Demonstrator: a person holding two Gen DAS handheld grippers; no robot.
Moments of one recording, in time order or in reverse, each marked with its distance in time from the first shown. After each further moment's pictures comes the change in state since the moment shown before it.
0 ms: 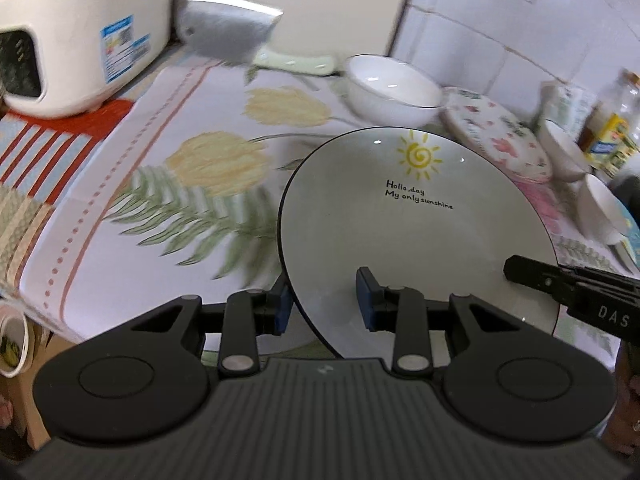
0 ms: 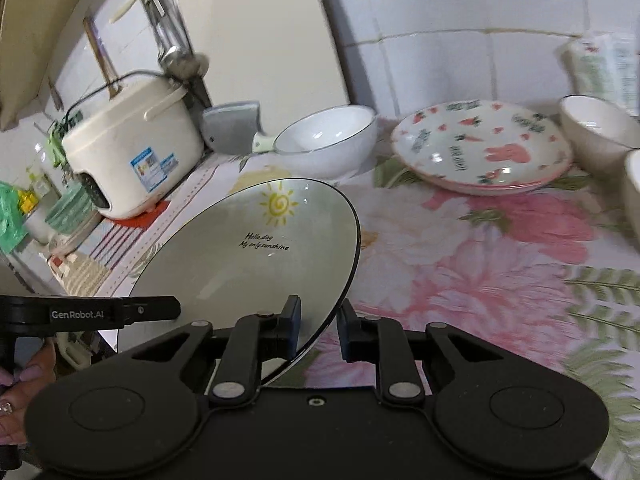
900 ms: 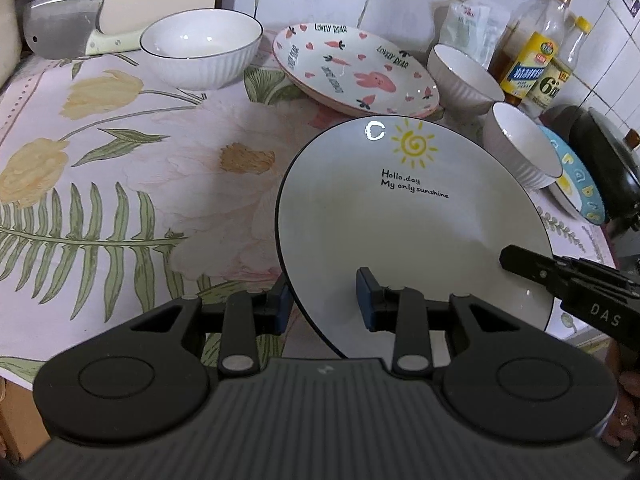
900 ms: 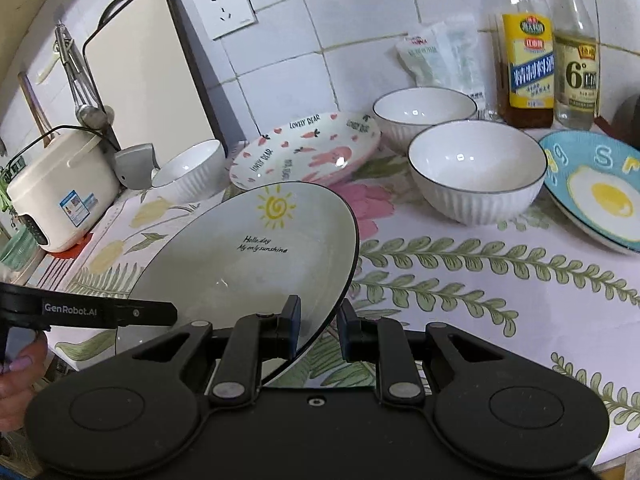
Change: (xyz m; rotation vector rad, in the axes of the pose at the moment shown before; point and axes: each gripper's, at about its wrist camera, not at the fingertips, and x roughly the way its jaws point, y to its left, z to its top) left arm 0.046 -0.128 0.004 0.137 0.144 -0.145; right arm -0.078 -0.111 -0.026 0.111 -0.047 -0.165
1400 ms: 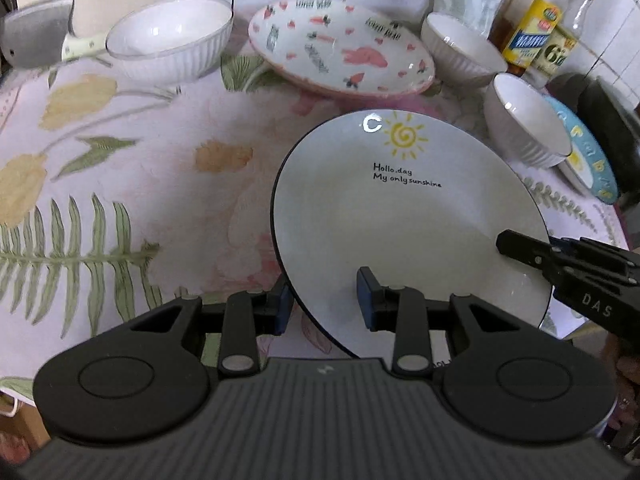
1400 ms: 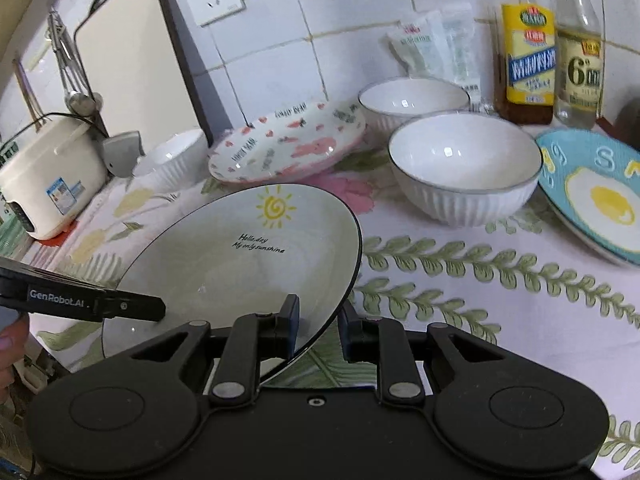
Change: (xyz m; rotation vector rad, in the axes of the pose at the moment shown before) left arm 0.021 -0.018 0.014 0.041 0.097 0.036; right arm 0.015 -0.019 0.004 -0.032 0.043 -0.016
